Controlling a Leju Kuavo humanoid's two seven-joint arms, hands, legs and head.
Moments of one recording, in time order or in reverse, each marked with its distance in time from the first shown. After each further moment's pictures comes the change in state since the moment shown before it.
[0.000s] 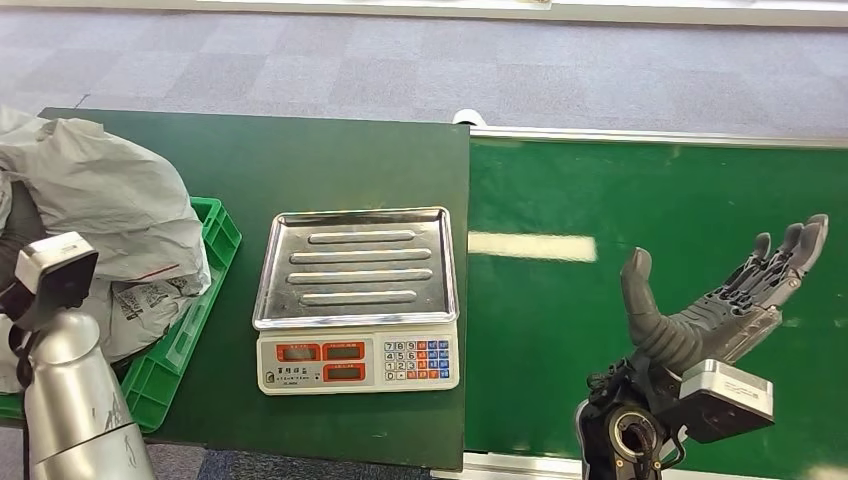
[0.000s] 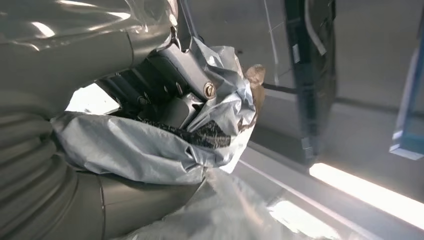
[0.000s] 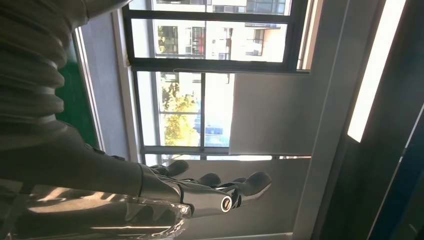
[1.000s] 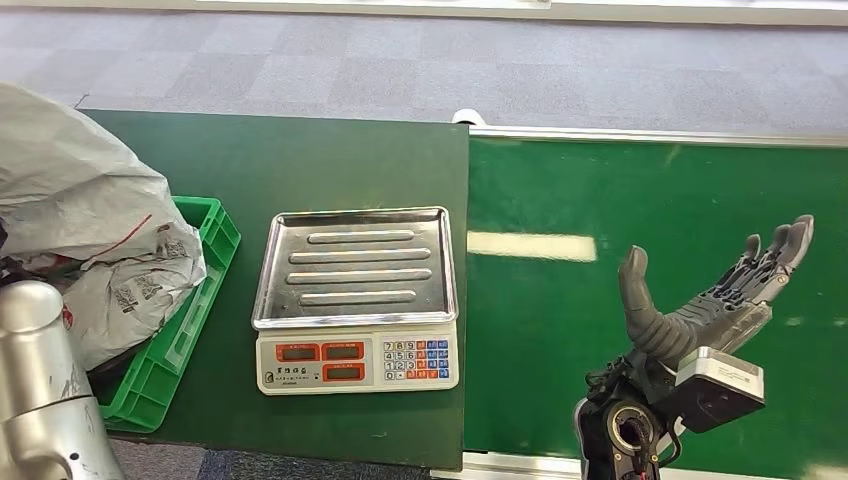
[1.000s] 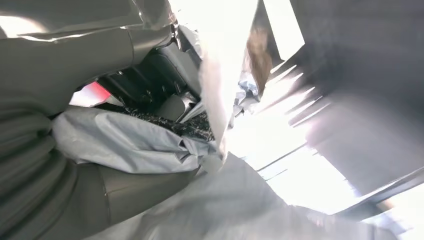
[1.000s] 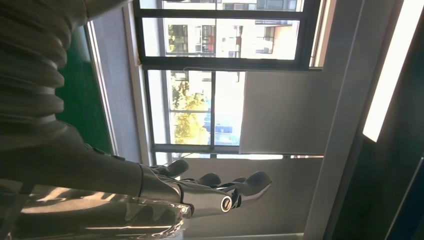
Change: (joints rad) left arm -0.104 0.219 -0.039 0.257 0.093 -0.090 0.498; right arm -0.013 -0.009 -0.010 0.044 -0.019 -0.013 0.009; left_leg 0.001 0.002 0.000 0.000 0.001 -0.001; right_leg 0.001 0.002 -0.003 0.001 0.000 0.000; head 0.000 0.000
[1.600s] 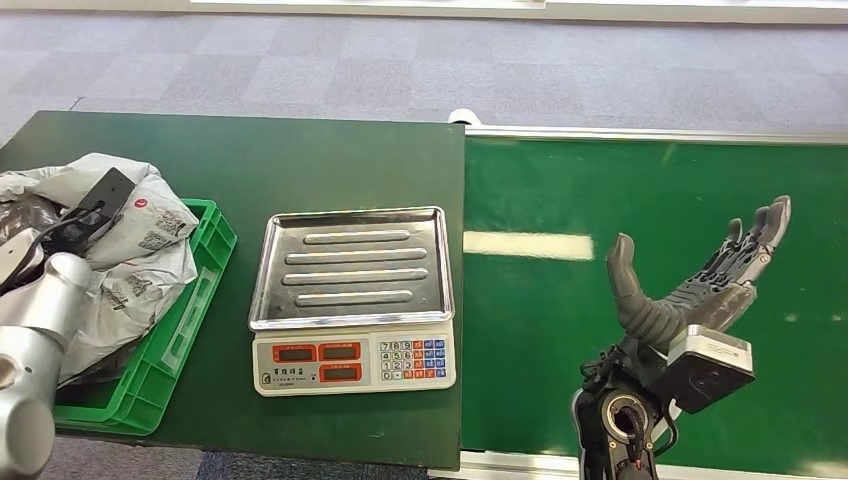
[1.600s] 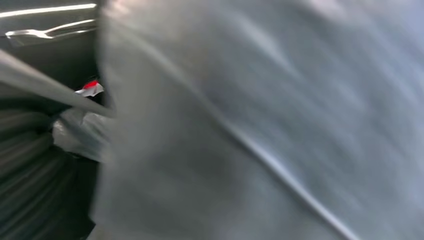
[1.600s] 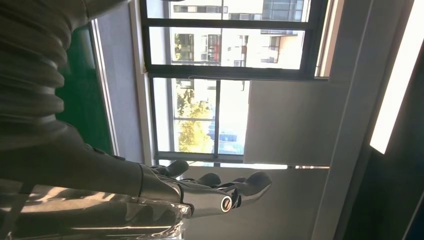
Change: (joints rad) left arm -0.320 0.269 -0.247 0.903 -0.450 -0.393 0.535; right arm -0.040 -0.002 0.012 0.031 0.023 0.040 0.050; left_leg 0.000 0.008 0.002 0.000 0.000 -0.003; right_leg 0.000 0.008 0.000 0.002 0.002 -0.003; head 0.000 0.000
